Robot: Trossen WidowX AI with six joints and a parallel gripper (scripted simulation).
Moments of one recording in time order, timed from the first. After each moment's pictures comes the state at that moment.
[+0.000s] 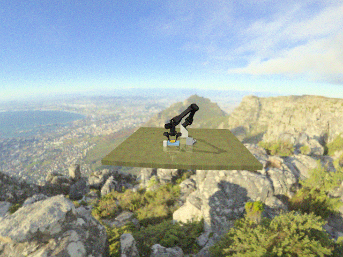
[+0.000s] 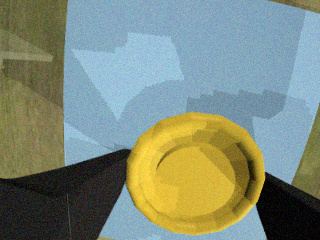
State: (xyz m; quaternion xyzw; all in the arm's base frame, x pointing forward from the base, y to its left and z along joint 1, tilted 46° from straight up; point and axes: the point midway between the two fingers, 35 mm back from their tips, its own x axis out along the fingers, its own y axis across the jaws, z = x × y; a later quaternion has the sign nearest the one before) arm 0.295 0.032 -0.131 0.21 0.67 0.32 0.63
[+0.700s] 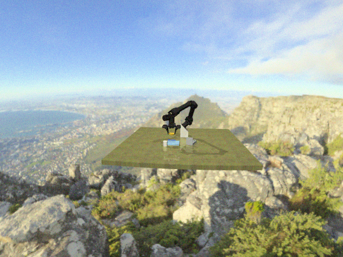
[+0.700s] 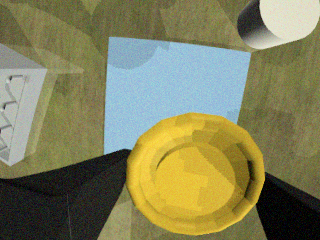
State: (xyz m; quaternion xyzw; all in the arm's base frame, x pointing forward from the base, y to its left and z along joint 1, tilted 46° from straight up) arm 0.318 -0.032 -0.078 0.22 0.67 0.32 0.63
